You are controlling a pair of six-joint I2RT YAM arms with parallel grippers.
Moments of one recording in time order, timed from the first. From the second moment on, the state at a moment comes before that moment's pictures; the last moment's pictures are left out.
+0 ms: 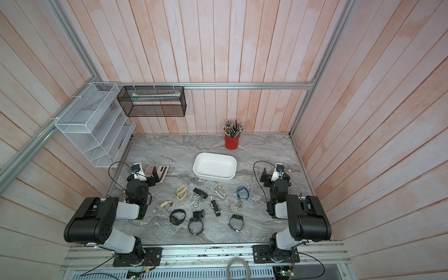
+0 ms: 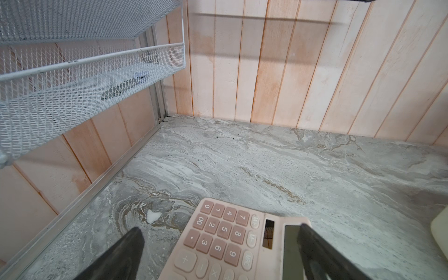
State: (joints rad) left arm -0.01 1.54 0.27 1.14 -0.19 -0.05; right arm -0.03 1.53 0.23 1.13 0.09 0.04
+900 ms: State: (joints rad) left arm -0.05 1.13 0.52 0.57 -0.14 -0.23; right arm 0.05 1.18 0.51 0.61 0.29 0.27
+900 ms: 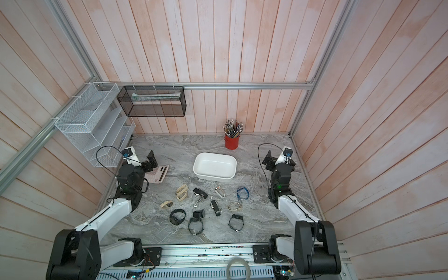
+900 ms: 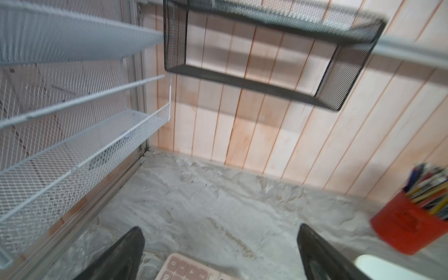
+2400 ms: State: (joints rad) left arm -0.53 1.27 0.97 -0.01 0.23 -0.11; right arm 0.33 1.22 0.49 -0.23 0.00 0.62
